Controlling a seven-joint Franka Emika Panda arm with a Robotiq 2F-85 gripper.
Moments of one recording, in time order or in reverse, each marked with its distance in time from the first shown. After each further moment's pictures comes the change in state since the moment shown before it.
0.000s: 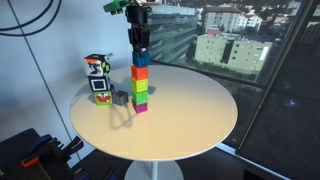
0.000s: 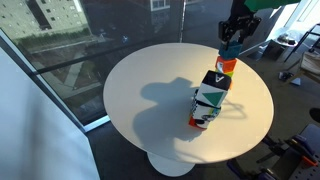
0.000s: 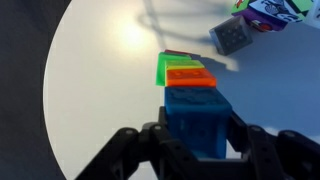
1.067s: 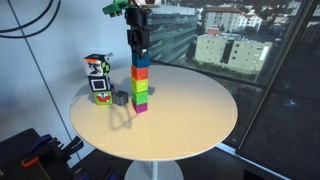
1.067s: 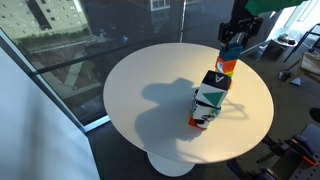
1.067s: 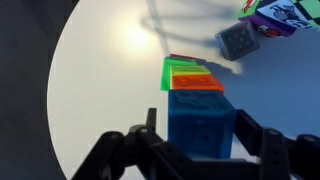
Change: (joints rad) arm 0.001 -0.003 0.000 -0.020 -0.018 0.000 0.000
